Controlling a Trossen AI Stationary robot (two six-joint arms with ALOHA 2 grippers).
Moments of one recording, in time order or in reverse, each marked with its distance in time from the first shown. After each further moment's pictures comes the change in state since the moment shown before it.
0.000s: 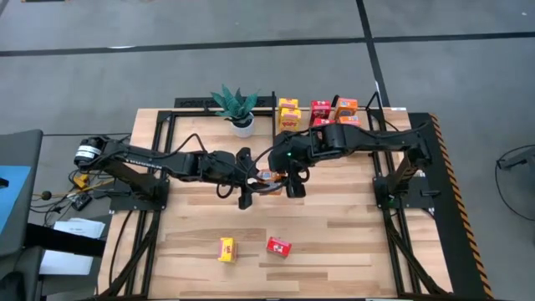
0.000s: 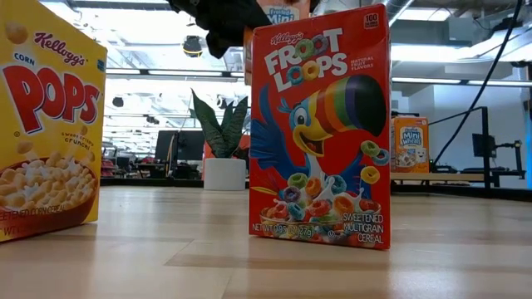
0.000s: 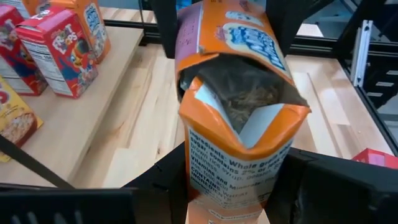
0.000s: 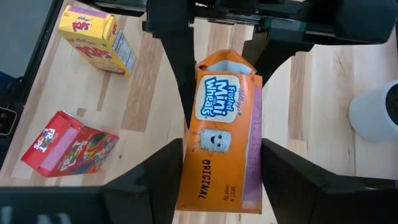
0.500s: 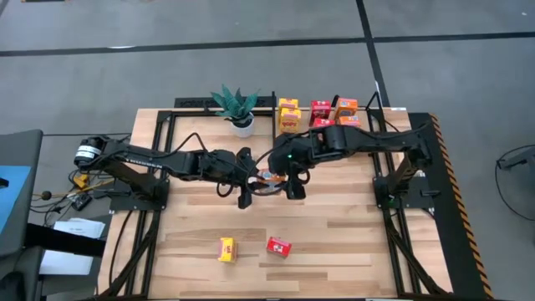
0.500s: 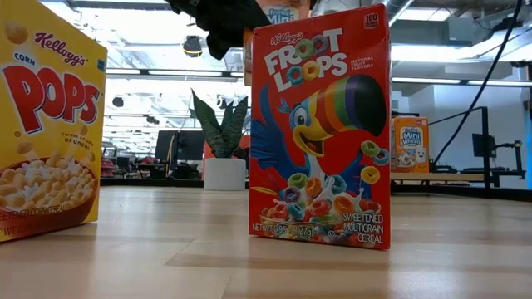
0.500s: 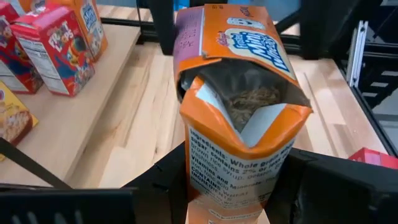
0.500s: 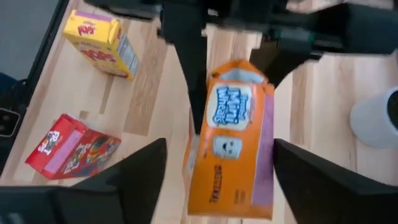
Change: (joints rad) left arm 0.009 0.000 0.000 -0.008 0.029 -0.010; right arm 0.009 -0.002 0.001 0.011 0.009 0.000
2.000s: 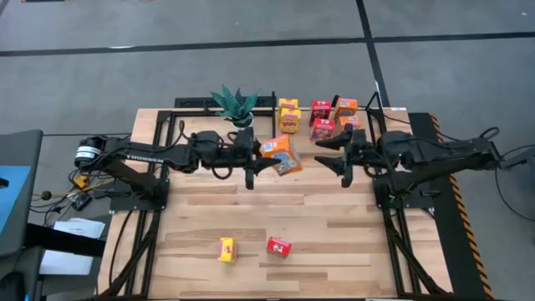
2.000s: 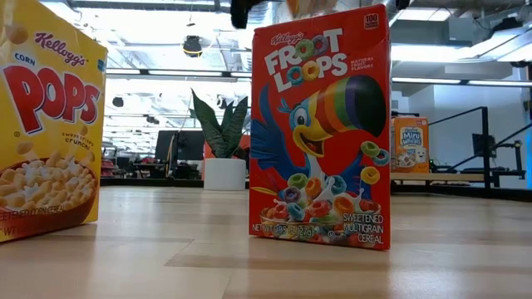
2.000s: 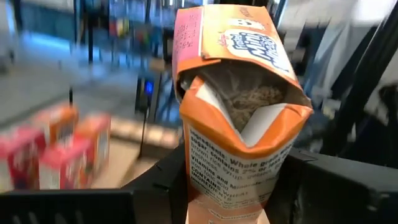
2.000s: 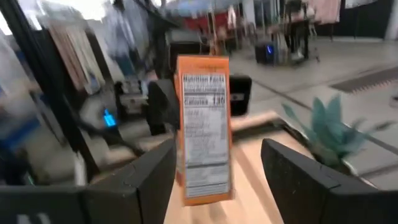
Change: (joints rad) left arm 0.093 -0.002 0.001 0.494 0.064 -0.100; right arm 0.063 -0.913 -1.053 1.037 0.298 0.312
